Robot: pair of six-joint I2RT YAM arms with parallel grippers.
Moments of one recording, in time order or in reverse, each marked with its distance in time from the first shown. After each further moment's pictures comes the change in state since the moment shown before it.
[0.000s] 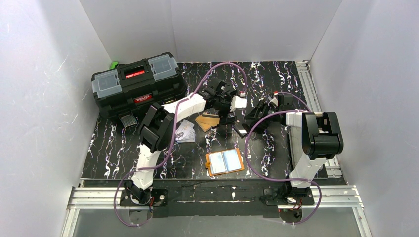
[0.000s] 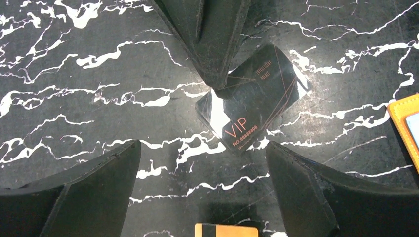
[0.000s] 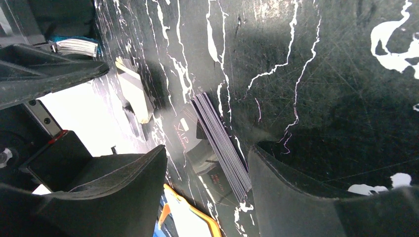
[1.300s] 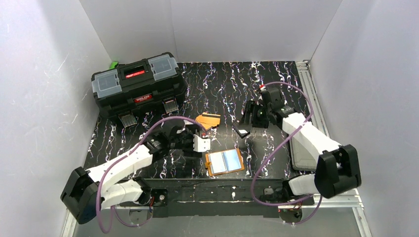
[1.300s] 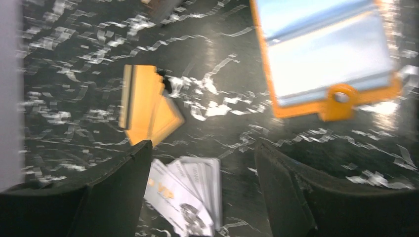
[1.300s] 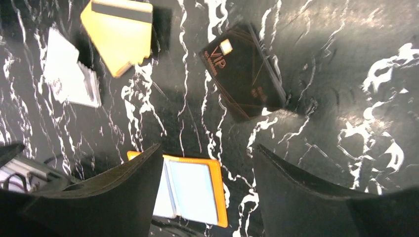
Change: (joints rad) left arm -0.063 -1.072 -1.048 0.193 -0.318 0.018; right arm 0.340 -0.440 0.089 -0.530 0.512 -0.158
